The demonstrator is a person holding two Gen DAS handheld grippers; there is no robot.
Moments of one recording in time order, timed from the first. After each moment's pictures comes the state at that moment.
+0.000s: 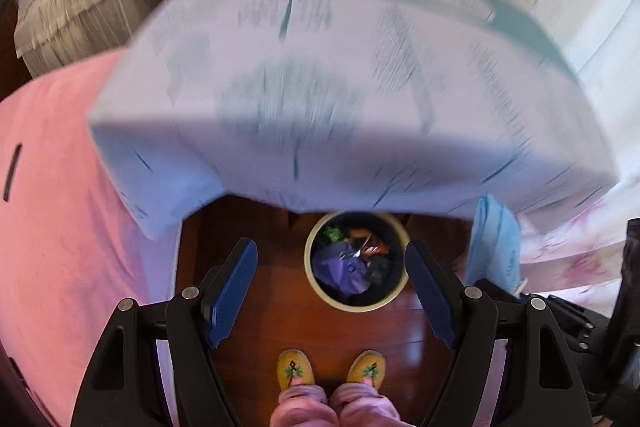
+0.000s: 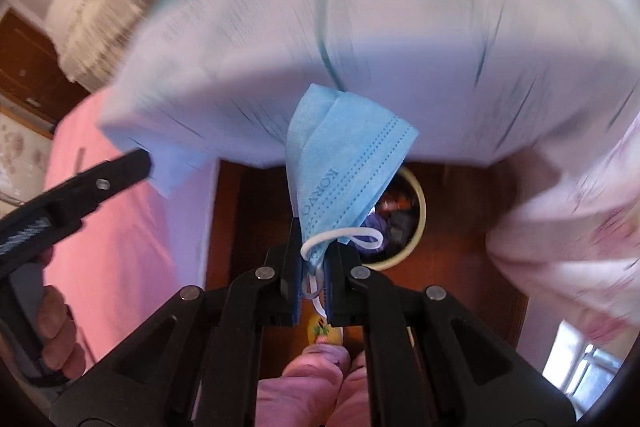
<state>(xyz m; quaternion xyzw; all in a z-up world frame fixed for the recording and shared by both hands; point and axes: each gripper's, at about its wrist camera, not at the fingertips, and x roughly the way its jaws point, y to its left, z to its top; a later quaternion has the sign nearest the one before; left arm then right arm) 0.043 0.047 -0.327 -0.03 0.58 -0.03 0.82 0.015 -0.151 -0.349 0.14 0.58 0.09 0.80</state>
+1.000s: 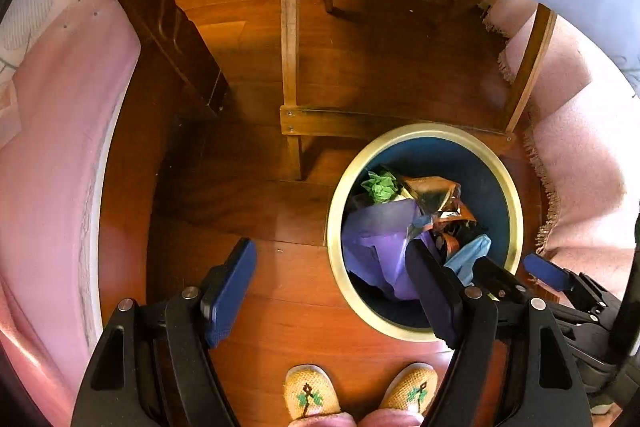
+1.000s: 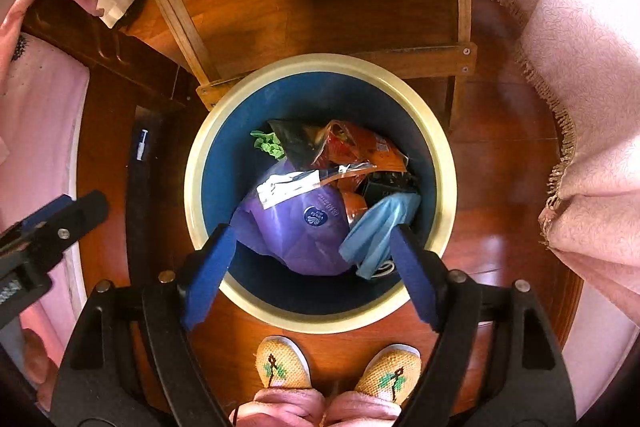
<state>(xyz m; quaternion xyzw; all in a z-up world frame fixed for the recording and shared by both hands) 0.076 0.057 -0.619 0.01 0.63 0.00 0.78 0.045 -0.158 -0.665 0.13 0.64 0.04 0.76</state>
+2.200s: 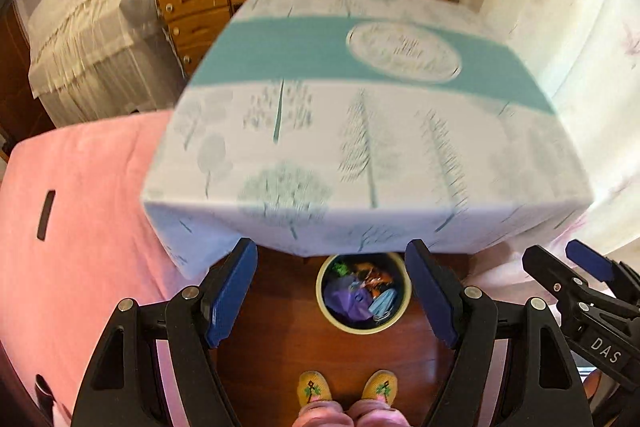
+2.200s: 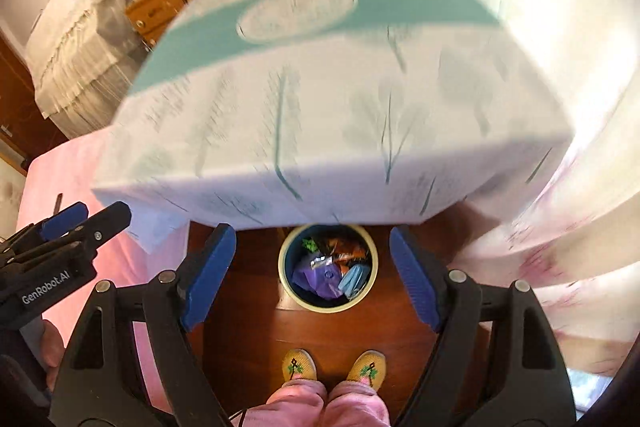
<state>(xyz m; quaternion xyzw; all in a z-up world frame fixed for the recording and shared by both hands) 0.044 0.006 -0.180 0.02 0.51 -0.02 0.86 0.019 -0.189 -0.187 0.10 0.50 0.02 0.86</state>
